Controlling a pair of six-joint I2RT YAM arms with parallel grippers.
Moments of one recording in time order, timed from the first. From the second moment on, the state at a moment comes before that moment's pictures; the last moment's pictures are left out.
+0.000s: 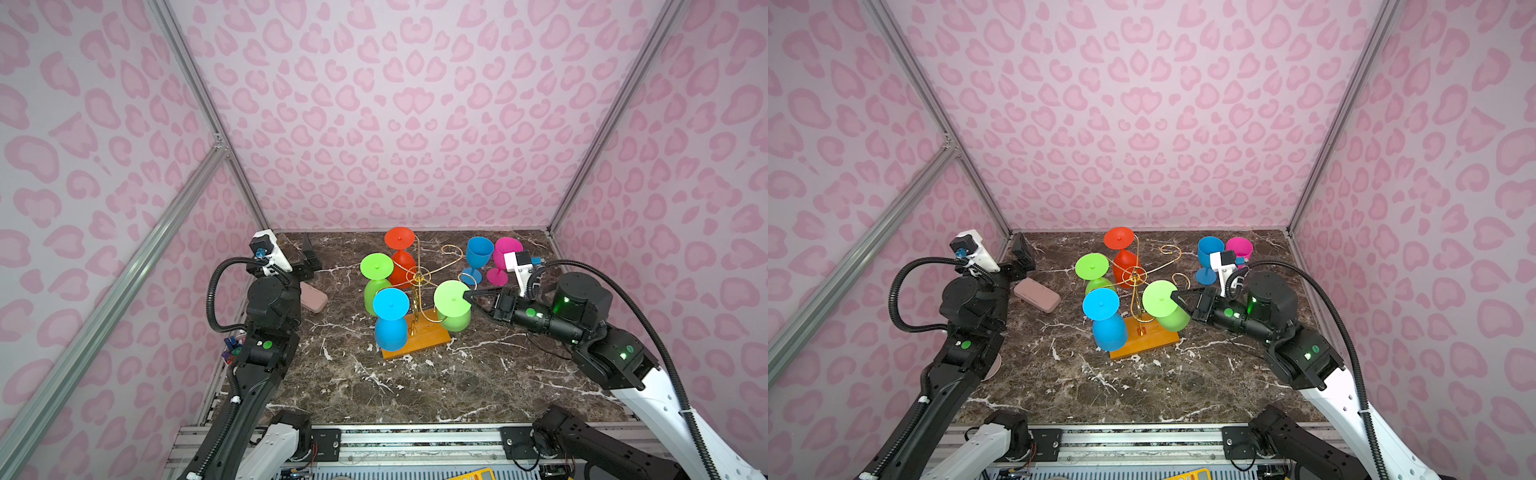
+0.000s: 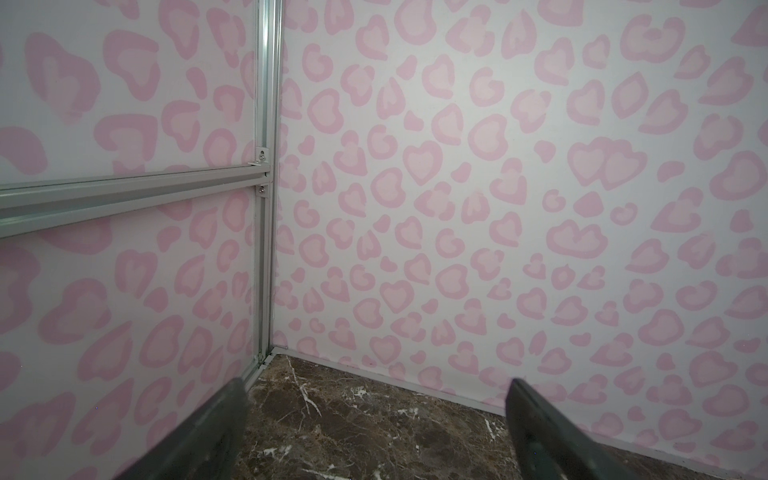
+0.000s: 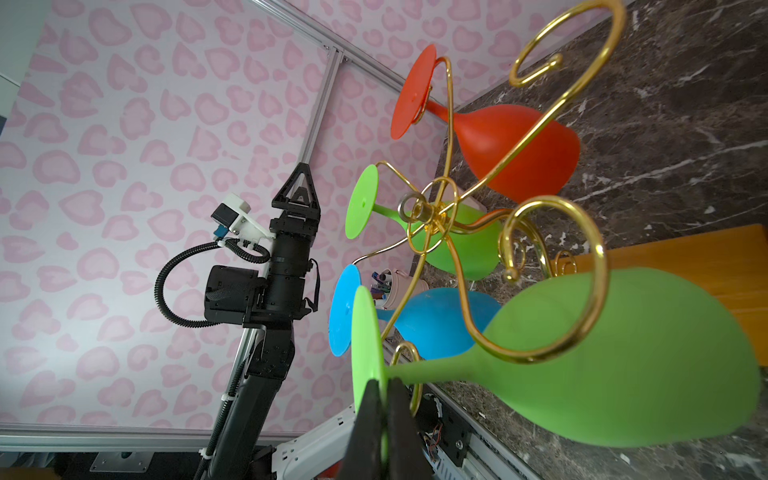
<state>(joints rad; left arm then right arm) -0.20 0.86 0.82 0.19 -0.37 -0.12 0.60 0.81 1.10 -0.52 -0.42 1.02</state>
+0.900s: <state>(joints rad) -0.17 0.83 0.87 0.15 -0.32 -0.19 -0.13 0.81 1.27 -0.65 -0.71 0.85</state>
